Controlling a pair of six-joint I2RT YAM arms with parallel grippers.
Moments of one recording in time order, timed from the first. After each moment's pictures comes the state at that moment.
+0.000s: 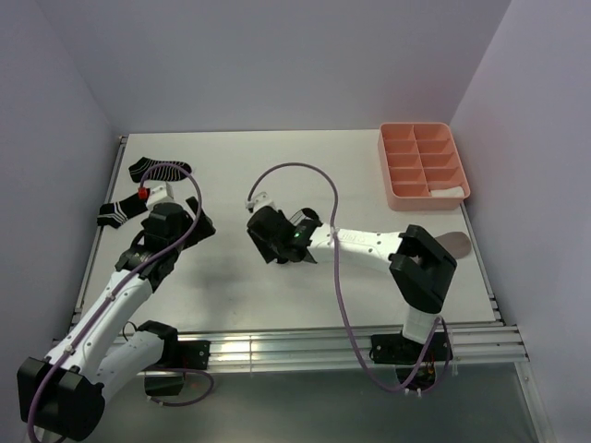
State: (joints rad) left arm -0.32 0.91 0.67 -0.37 -0.29 -0.62; right arm 0.99 1.75 1.24 -0.39 0.35 0.31
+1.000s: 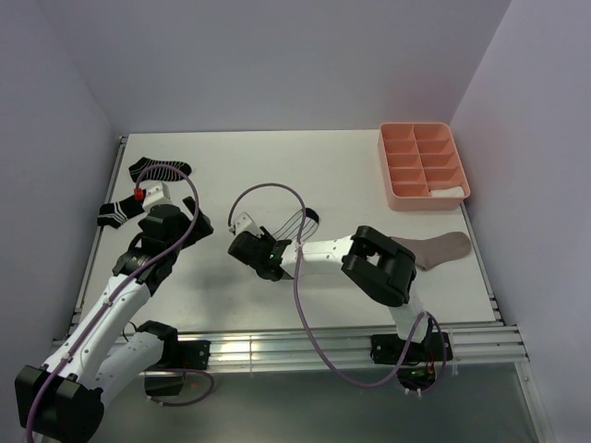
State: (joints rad) left arm -0.32 0.86 0.66 -0.36 -0.32 -0.62; right arm 1.11 2.01 1.26 -0.24 0.60 0.19
